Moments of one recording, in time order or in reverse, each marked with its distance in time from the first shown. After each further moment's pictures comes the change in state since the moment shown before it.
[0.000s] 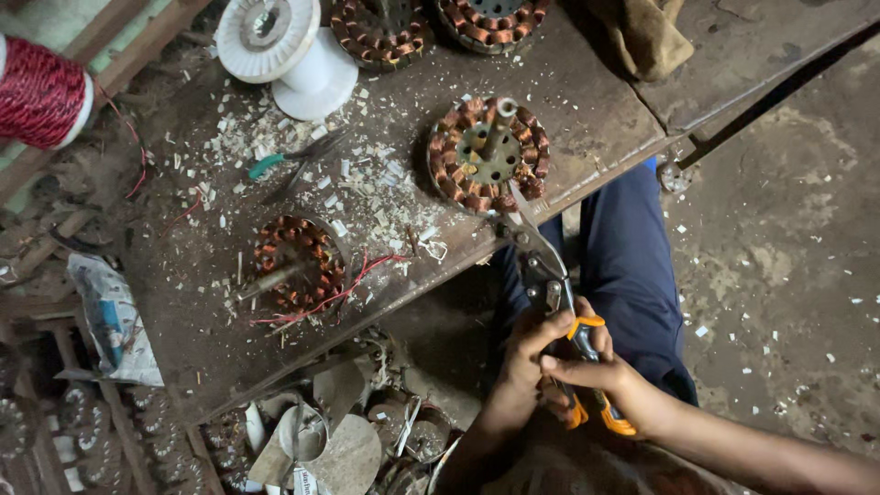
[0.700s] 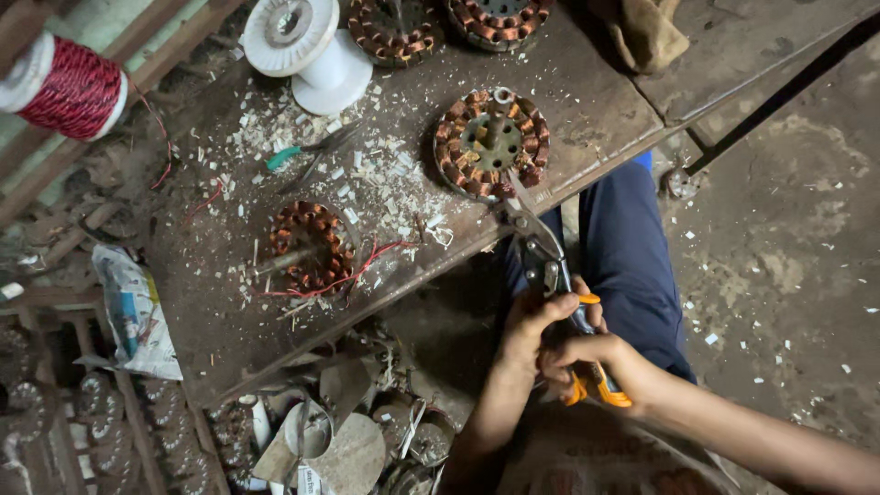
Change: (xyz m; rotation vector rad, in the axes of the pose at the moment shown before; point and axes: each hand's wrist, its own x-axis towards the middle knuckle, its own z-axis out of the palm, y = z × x) left_hand 0.006 0.012 0.010 0.113 0.099 0.084; right_hand 0.018 0.008 -0.017 0.118 -0.168 0.140
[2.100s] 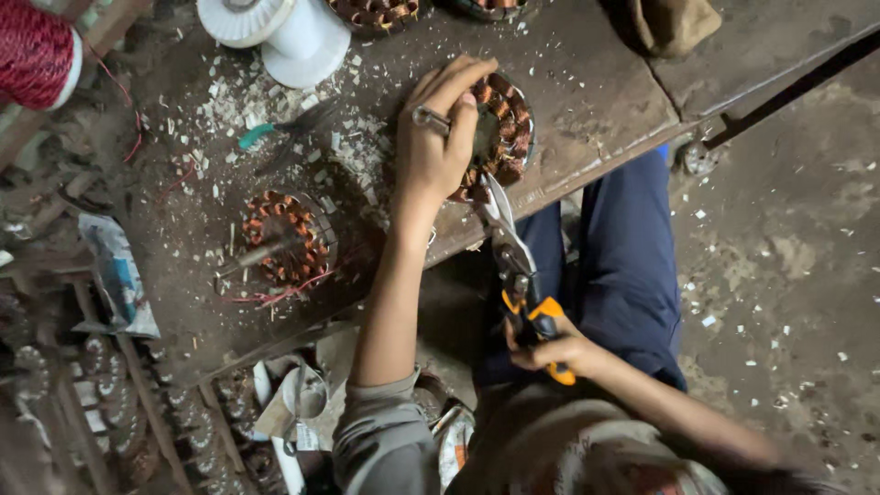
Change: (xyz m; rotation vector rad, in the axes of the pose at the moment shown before) left_hand 0.149 0.187 -0.027 1.595 0.261 0.723; right_hand 0.078 0.010 -0.058 -0.097 -0.441 -0.320
